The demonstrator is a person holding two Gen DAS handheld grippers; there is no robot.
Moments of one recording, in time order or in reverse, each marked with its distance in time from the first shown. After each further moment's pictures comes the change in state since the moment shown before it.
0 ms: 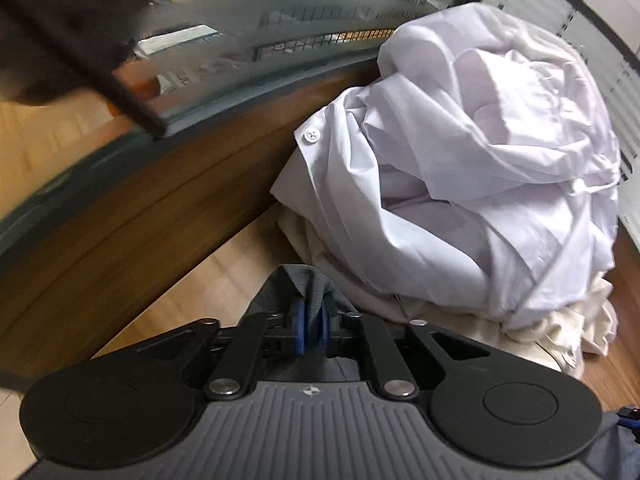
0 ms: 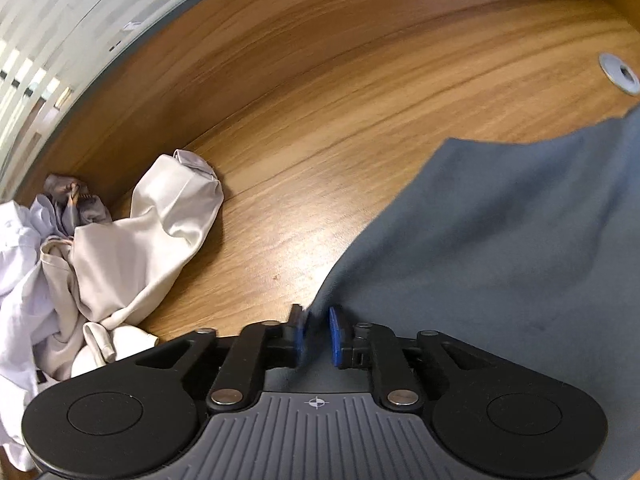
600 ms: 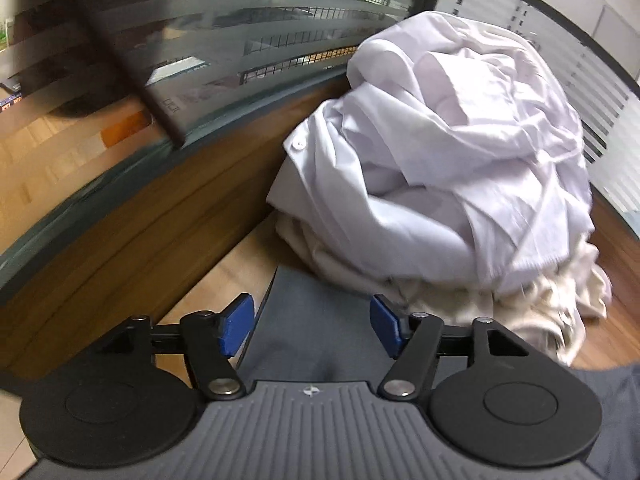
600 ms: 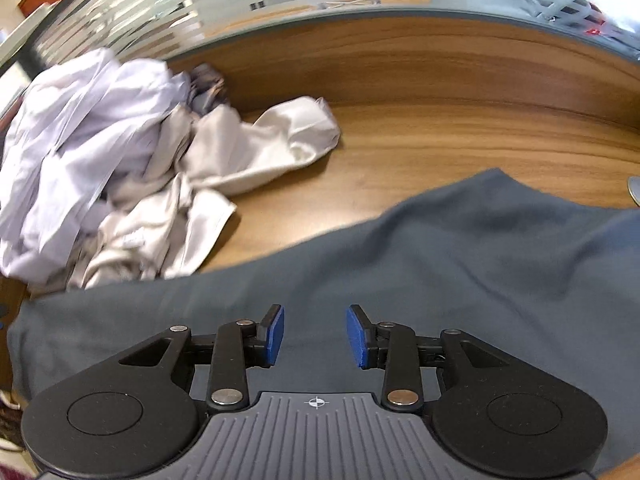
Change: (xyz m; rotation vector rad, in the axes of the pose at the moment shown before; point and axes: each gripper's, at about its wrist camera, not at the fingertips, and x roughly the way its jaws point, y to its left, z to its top) left arm -0.045 0.020 -0.040 0.119 -0.088 -0.065; right arm -0.089 0.020 -0.098 -0.458 -0.059 0.067
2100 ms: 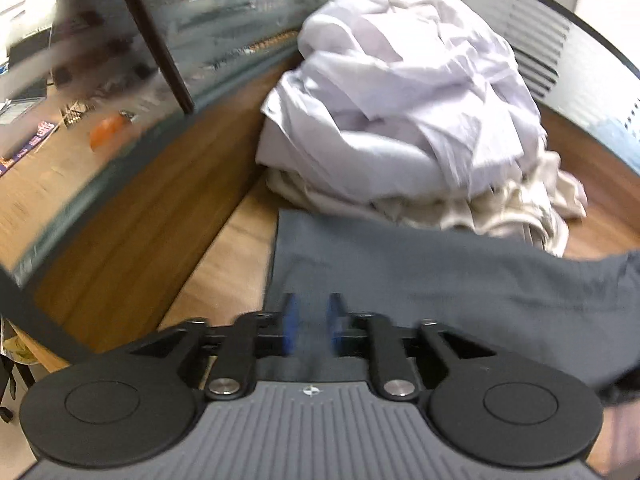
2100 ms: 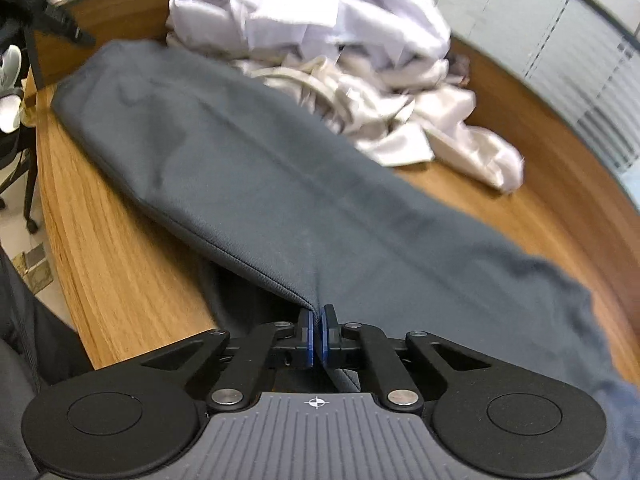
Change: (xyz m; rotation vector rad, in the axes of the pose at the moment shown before) left arm -0.035 0.014 -0.044 0.235 0.014 -0.055; right arm 0.001 0.111 -0.145 -0.819 -0.091 -0.016
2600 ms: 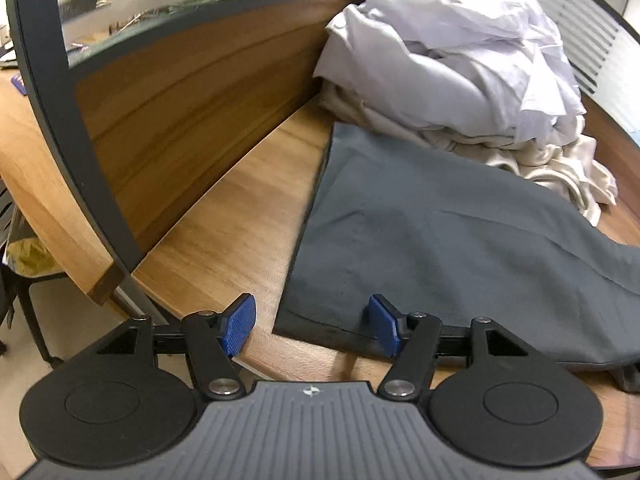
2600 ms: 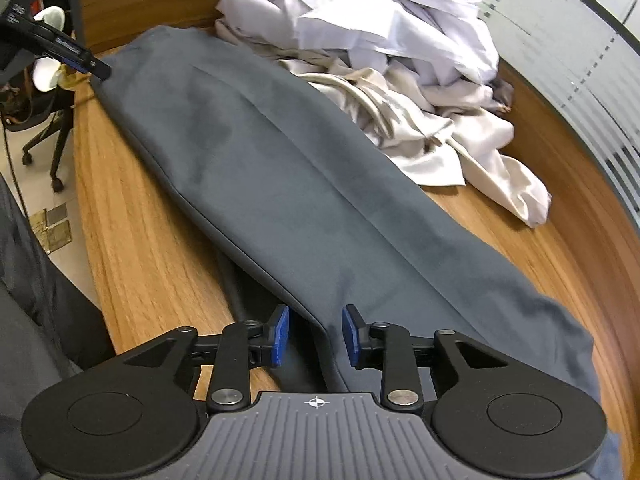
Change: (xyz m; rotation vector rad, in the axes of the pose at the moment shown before) left arm 0.014 0.020 -0.060 -0.149 0.068 0.075; right arm -0.003 0.013 0.018 -0.149 0.041 0.075
